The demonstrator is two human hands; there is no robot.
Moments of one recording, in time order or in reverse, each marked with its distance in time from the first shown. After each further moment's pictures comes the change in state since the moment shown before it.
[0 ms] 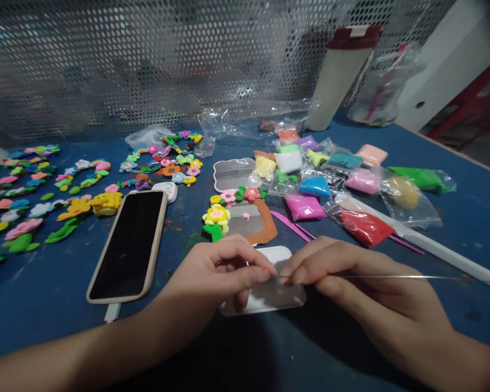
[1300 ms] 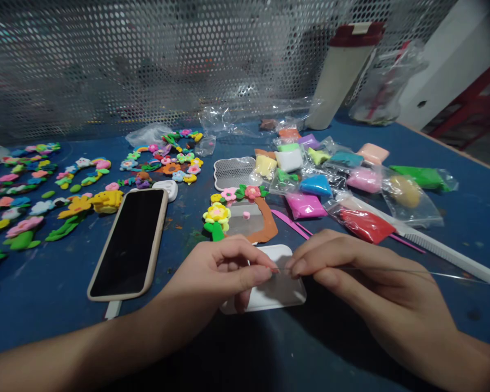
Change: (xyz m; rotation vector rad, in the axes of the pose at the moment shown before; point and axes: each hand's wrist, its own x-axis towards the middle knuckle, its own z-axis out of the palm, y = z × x) left_hand -0.001 -0.001 0.000 0.032 -0.007 -0.041; right_hand -0.003 0.002 -0.001 -0.067 0.043 0.017
